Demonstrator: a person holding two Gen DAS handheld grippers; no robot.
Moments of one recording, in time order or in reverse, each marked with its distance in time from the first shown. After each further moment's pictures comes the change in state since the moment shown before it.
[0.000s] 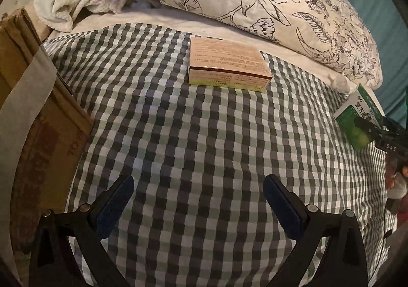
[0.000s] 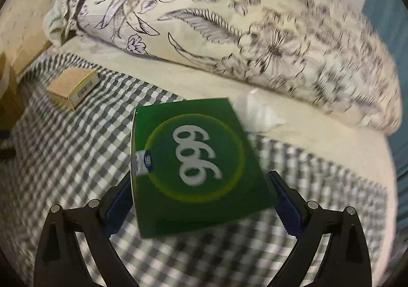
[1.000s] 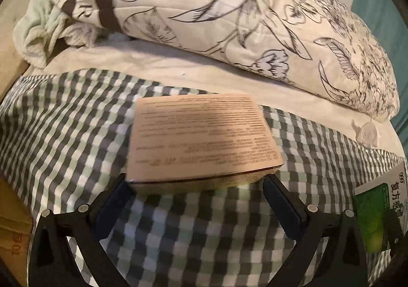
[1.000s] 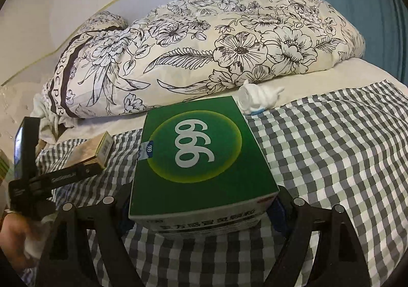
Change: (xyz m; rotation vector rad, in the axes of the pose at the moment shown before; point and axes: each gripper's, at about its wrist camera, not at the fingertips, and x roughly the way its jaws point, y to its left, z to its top) left arm 0.080 -0.046 0.086 0.003 -0.177 0.036; right arm -0.020 0.045 -0.057 0.449 -0.343 -0.013
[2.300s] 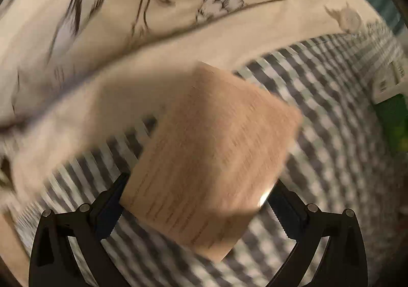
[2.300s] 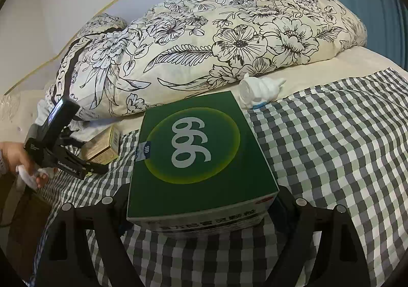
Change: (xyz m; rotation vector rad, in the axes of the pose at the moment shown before) left arm 0.060 0.000 0.062 0.674 0.441 -0.121; right arm 0.002 -0.008 0.001 0.048 0.030 0.040
